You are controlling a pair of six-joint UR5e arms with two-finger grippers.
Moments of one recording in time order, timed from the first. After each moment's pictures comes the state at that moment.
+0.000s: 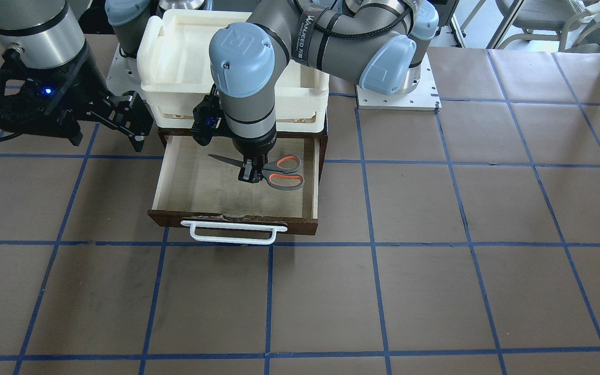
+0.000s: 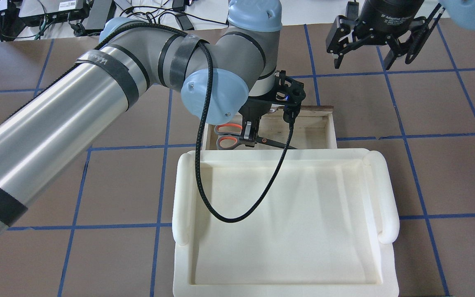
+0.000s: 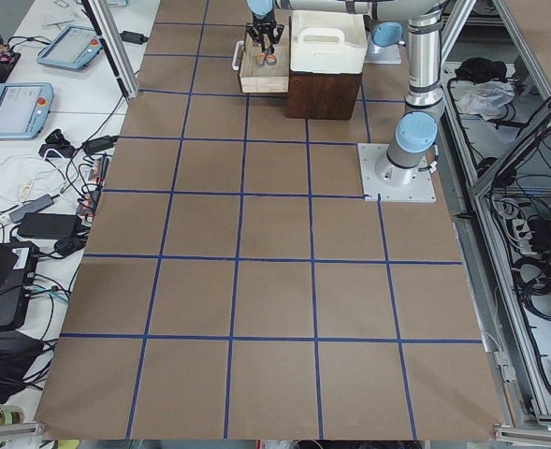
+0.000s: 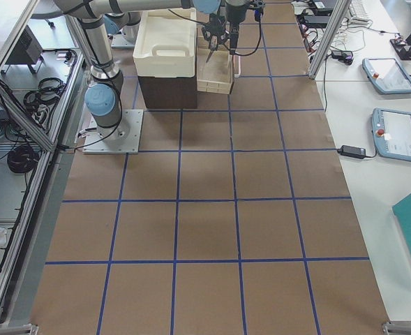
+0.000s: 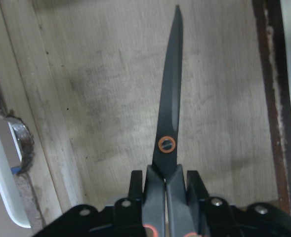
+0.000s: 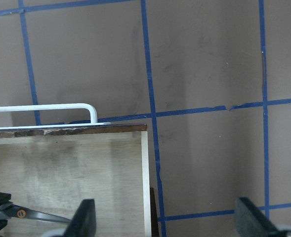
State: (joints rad) left arm -2.04 -1.94 -1.43 -1.47 1.54 1.33; right arm 1.58 -1.48 1.41 -1.51 -1.59 0.10
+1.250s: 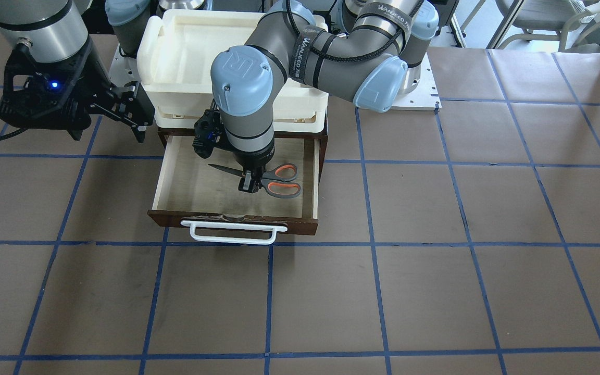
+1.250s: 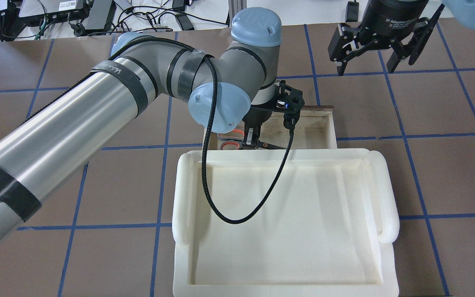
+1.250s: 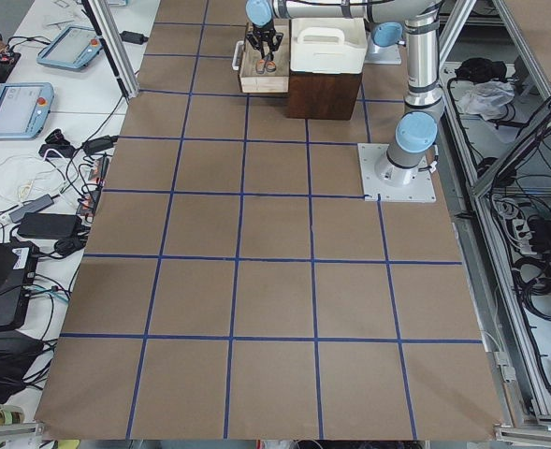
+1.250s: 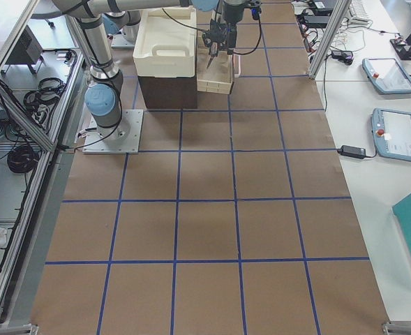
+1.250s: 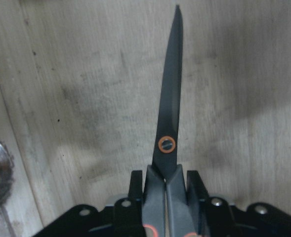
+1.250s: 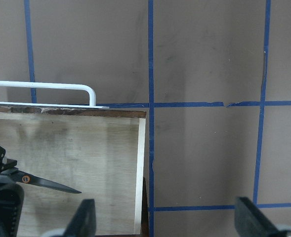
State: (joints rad) left arm -2.05 -1.97 -1.47 -1.41 1.54 1.32; right arm 1.59 -1.49 1.41 -1.48 -1.60 0.02
